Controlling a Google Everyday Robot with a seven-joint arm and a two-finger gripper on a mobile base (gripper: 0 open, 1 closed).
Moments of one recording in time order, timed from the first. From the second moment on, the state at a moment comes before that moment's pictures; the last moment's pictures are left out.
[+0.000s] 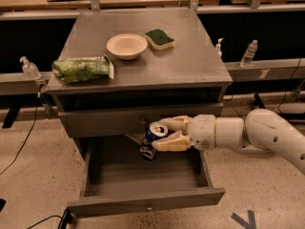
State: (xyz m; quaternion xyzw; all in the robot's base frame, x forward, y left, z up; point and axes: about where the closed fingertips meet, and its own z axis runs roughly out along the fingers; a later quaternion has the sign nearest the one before) arm 0.514 -0.046 0.750 -0.46 0.66 0.36 0.48
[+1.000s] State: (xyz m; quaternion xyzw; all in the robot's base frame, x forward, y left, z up) arm 0.579 -0.090 0.576 -0.48 0.68 0.22 0.50
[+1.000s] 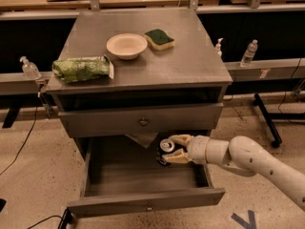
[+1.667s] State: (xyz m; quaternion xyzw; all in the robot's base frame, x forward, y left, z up) arm 0.587 -0.069 0.506 -0.48 0.69 0.25 0.48
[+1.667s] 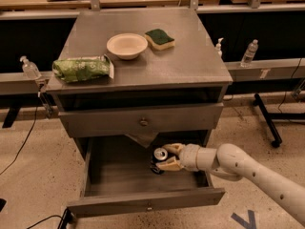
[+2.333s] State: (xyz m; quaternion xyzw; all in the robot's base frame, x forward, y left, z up) arm 0.585 -0.053 0.456 -0.47 0.70 0.28 0.47
